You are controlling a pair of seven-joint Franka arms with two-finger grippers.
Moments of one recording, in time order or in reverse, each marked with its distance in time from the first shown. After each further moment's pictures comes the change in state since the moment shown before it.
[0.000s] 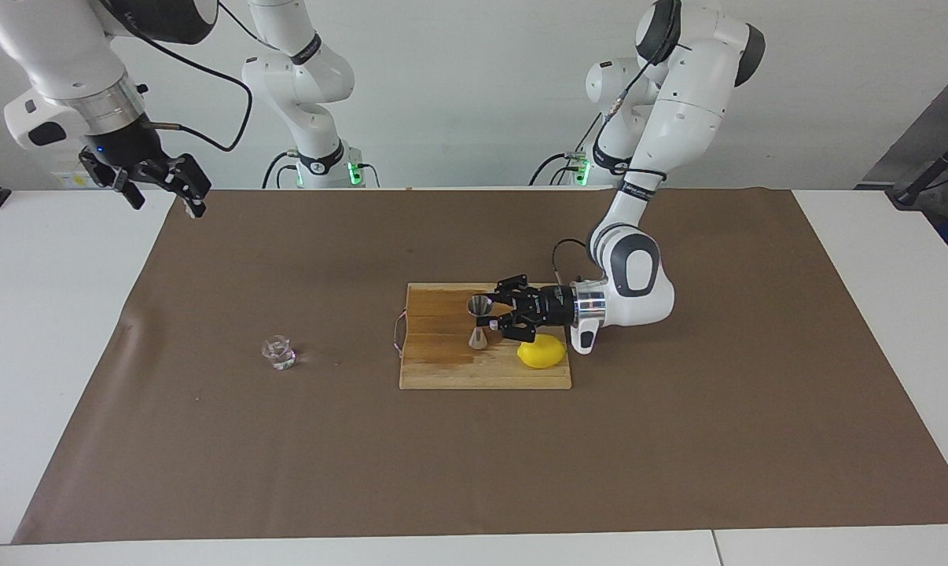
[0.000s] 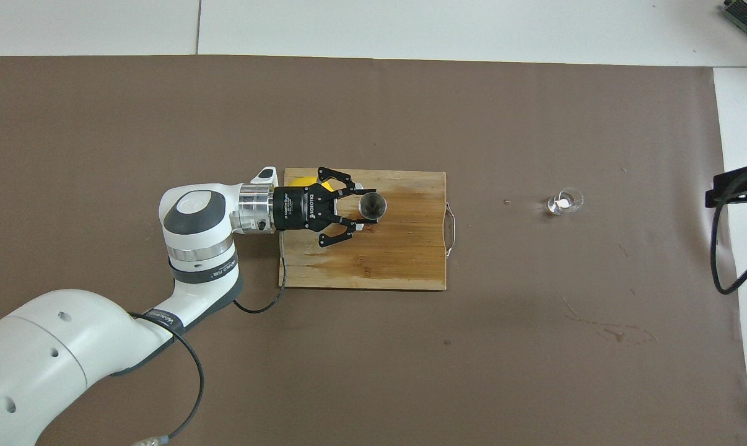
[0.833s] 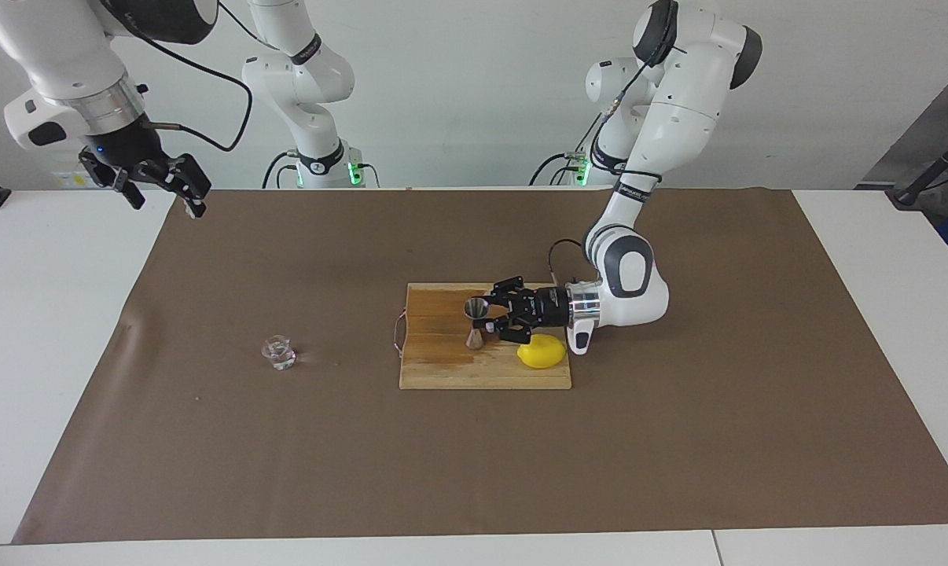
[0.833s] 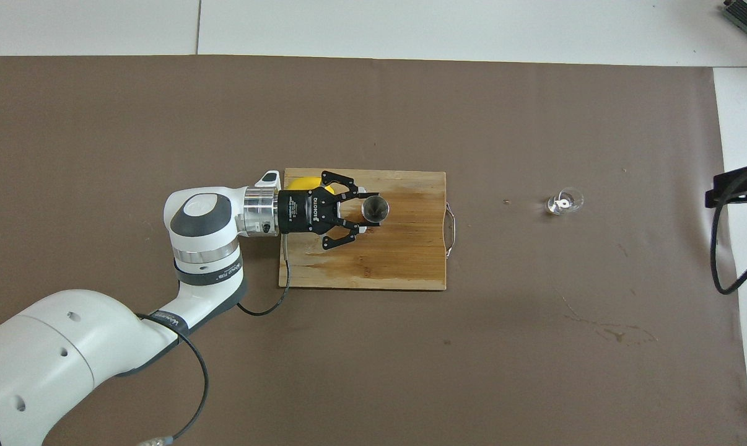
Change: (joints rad) left arm -0.017 0.004 0.011 -0.005 -0.003 0.027 -0.007; right arm 0.000 0.000 0.000 0.000 0.000 0.000 0.000
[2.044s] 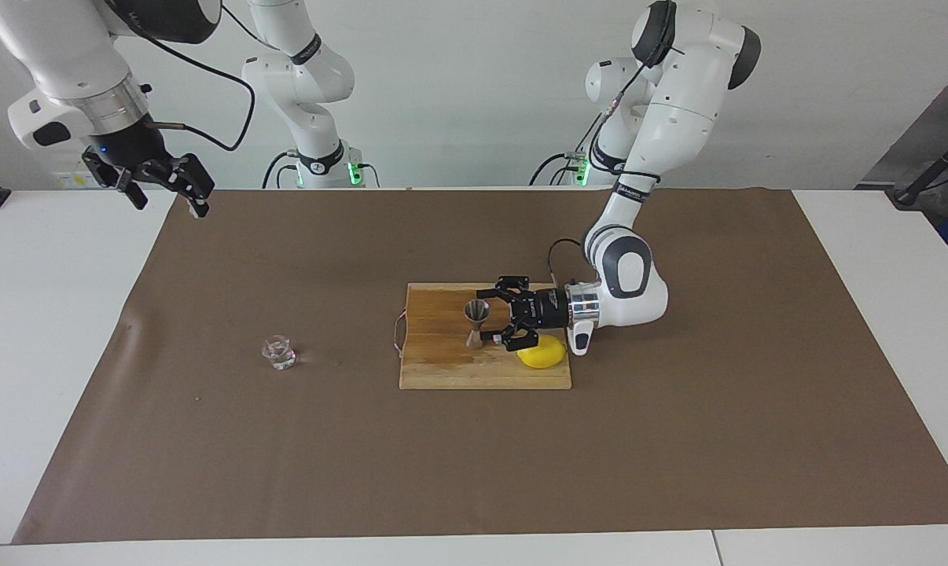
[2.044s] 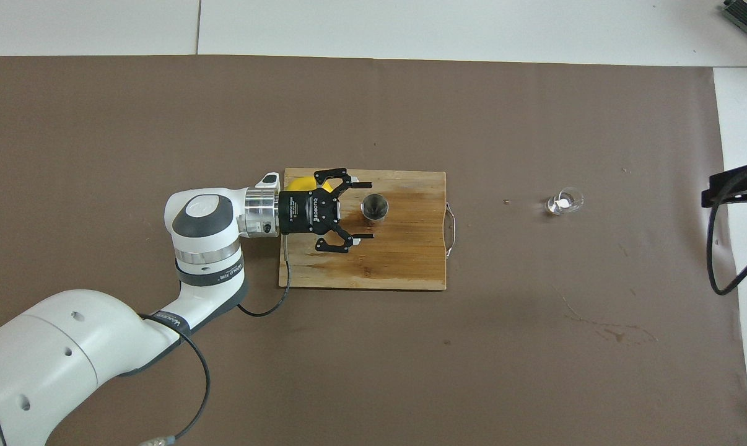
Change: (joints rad) left arm -0.014 0.002 0.014 -0.002 -0.001 0.016 -0.030; right arm 0.009 0.000 0.002 0.001 0.000 0.000 0.000
